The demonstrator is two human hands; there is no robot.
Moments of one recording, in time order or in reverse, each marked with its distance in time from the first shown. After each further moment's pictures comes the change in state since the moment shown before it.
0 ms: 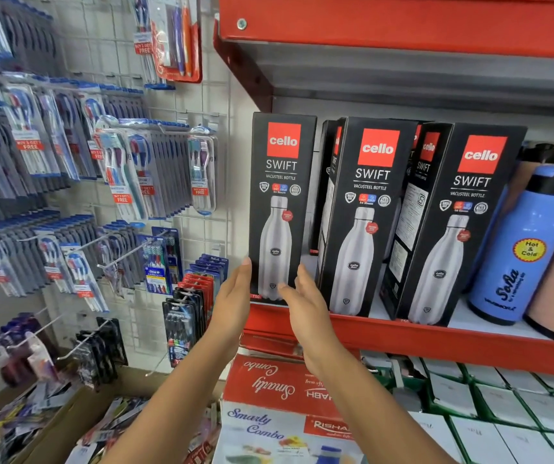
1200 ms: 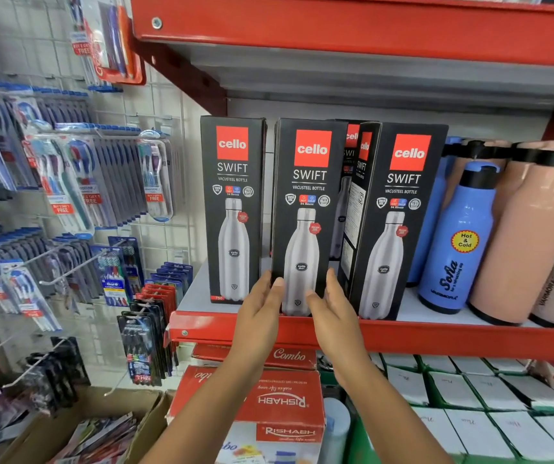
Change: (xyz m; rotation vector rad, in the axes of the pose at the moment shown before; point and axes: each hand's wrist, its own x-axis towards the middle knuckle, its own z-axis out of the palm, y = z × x) left_hand -0.050 0.015 0.097 0.049 -0.107 0.061; right_hand -0.014 0.006 -0.099 -0.209 0.194 -0.091
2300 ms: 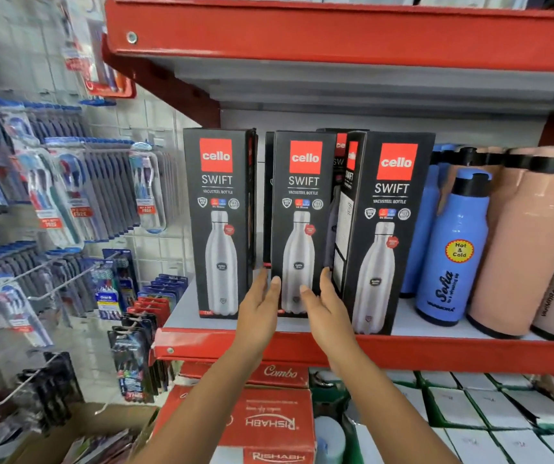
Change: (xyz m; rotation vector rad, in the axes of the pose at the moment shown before) left_hand 0.051 -0.016 0.021 0.057 -0.014 0.037; right_hand 0.042 0.005 -0.010 -0.042 -0.045 0.003
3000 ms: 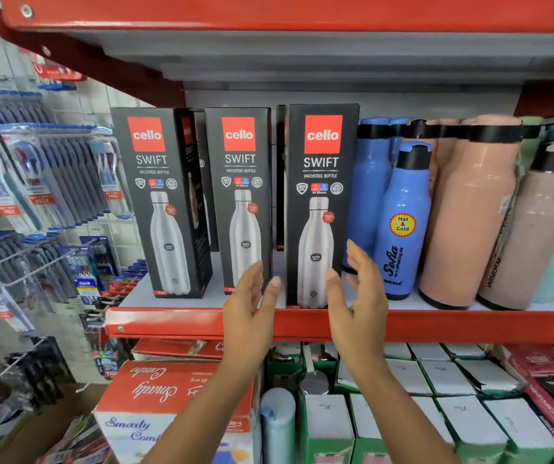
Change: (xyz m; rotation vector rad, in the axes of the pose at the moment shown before) left_hand -0.055 -0.002 0.076 0.034 0.125 0.191; right_hand -0.030 0.046 -0.097 -0.031 0.492 -0.471
